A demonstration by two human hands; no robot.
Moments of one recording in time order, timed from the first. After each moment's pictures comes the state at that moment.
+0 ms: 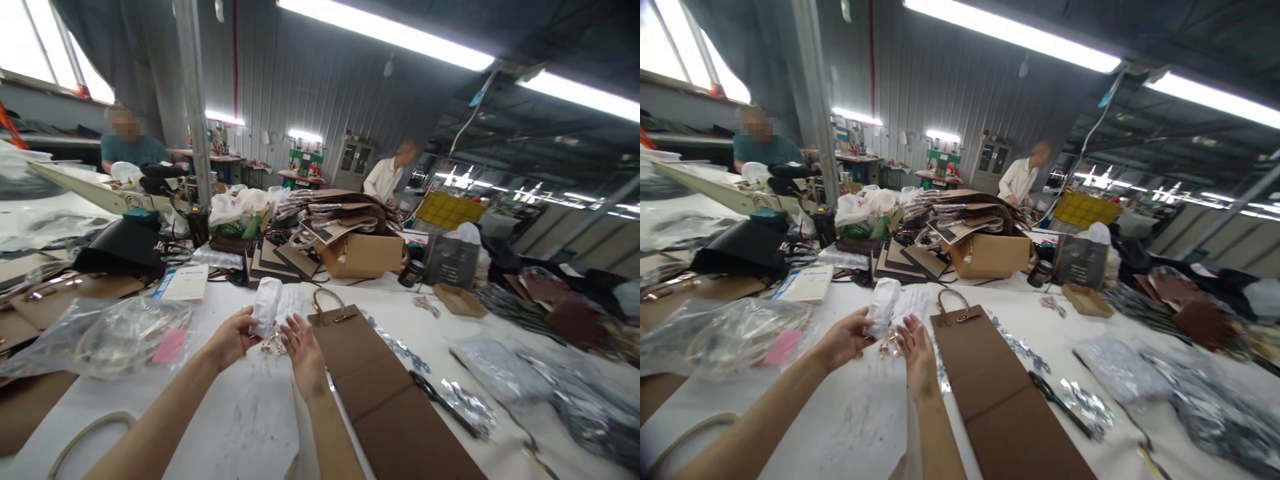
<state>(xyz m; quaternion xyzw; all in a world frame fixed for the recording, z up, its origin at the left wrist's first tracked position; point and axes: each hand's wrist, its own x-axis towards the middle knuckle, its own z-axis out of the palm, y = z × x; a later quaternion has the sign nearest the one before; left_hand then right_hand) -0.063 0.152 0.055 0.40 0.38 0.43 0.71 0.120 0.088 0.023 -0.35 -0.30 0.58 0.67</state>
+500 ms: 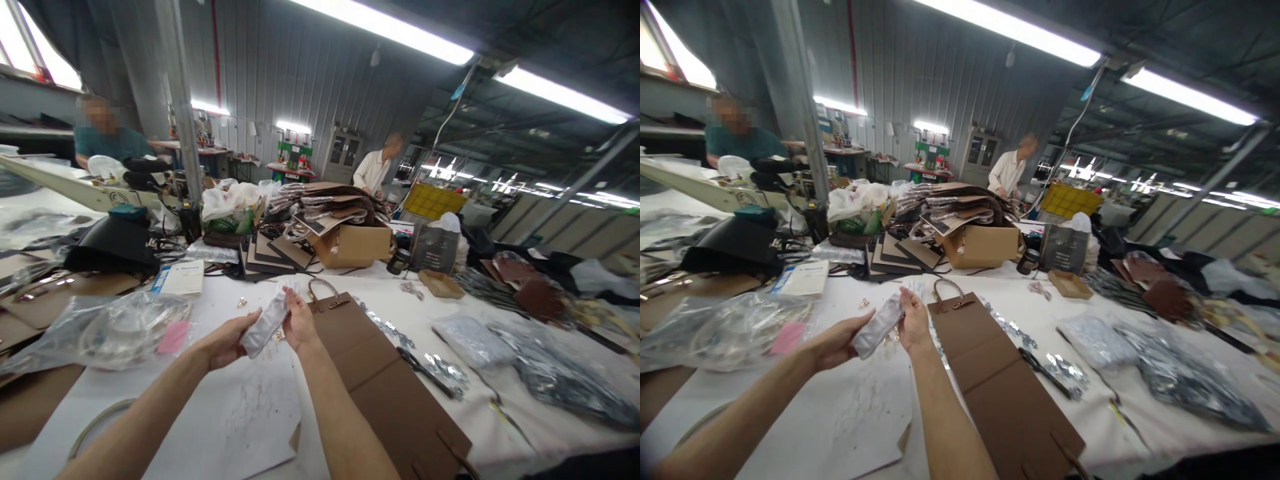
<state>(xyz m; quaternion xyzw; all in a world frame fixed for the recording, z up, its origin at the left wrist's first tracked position) -0.079 0.125 0.072 0.37 0.39 0.30 0.79 0.091 0.138 0.054 -0.37 -0.28 0.57 0.68</state>
